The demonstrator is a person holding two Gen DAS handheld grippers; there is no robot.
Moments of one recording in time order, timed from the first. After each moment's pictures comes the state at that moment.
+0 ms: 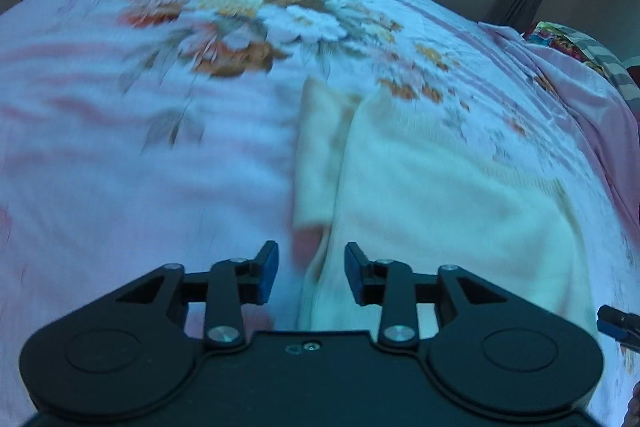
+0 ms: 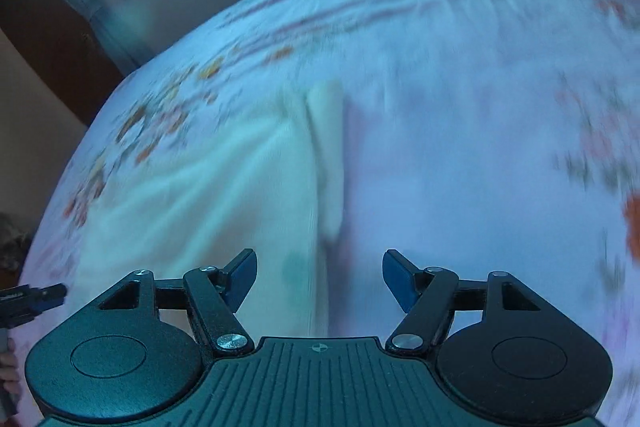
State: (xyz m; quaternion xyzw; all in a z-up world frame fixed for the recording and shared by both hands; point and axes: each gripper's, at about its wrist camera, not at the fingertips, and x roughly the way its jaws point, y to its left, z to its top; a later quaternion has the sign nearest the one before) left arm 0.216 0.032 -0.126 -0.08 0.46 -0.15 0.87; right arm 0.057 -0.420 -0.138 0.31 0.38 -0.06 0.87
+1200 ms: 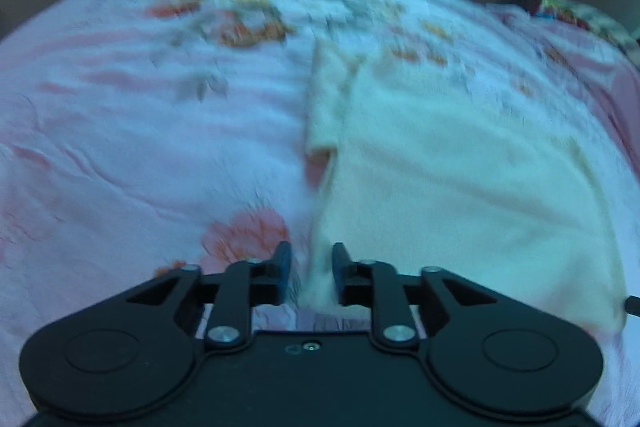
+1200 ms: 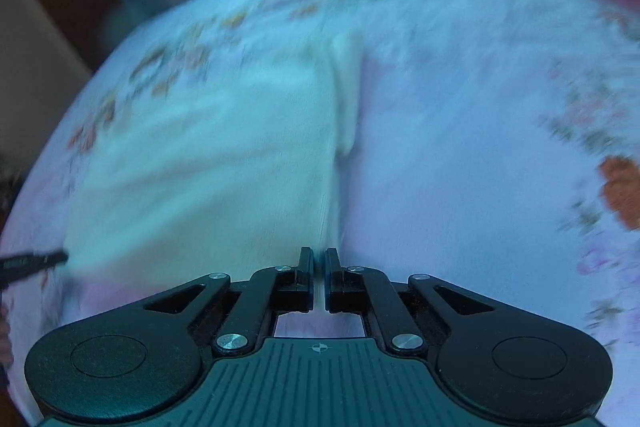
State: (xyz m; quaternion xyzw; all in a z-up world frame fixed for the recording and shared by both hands) left arm 0.158 0.027 -0.126 -0.04 0.44 -0.12 0.89; right arm 0.020 -0.392 -0.122 0.24 0.40 -0.05 0.88
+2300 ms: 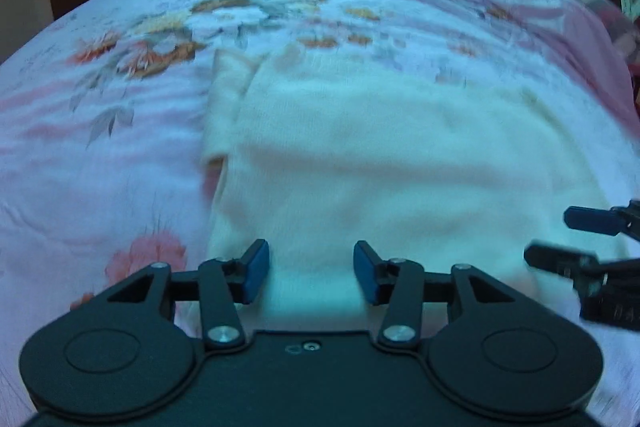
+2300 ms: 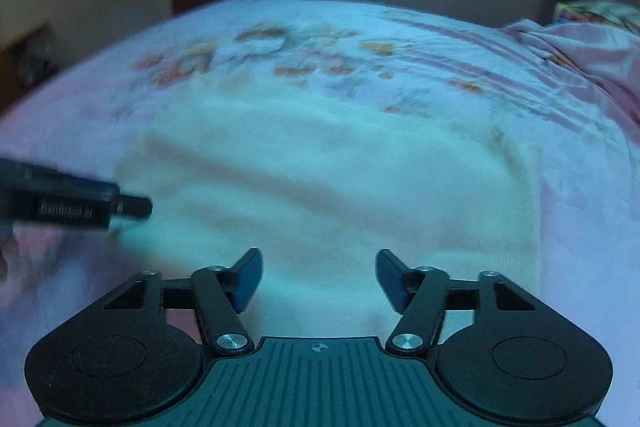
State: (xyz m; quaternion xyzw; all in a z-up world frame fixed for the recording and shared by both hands) left arm 0.145 -0.034 -0.155 0.06 0.41 -0.19 0.89; right arm 0.095 -0.241 -0.150 0.00 0.39 0.04 0.92
